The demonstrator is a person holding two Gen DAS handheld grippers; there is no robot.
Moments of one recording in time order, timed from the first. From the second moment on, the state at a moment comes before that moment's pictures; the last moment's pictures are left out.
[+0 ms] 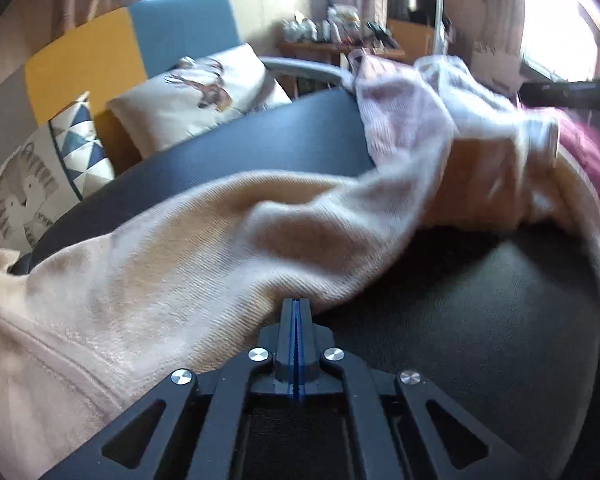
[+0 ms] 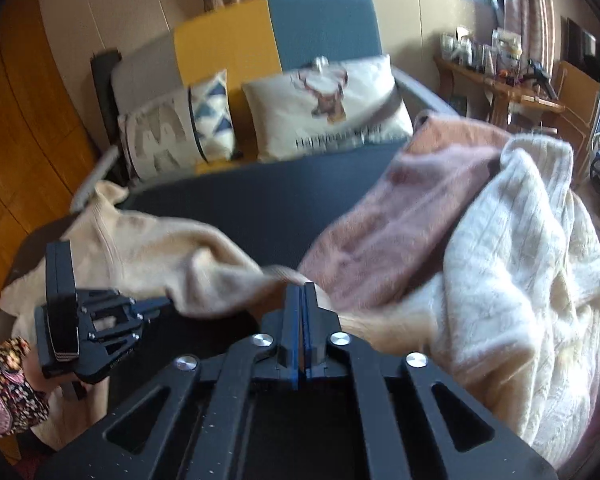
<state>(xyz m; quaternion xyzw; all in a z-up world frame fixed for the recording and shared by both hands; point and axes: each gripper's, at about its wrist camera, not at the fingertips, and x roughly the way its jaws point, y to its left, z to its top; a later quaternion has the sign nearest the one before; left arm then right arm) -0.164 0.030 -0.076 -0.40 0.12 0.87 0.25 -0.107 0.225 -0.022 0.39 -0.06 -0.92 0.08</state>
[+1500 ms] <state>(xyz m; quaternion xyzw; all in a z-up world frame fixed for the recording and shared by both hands) -0.151 0.003 -0.026 -0.33 0.05 0.91 0.26 -0.123 0.207 -0.027 0.30 0.11 -0.95 0.04</state>
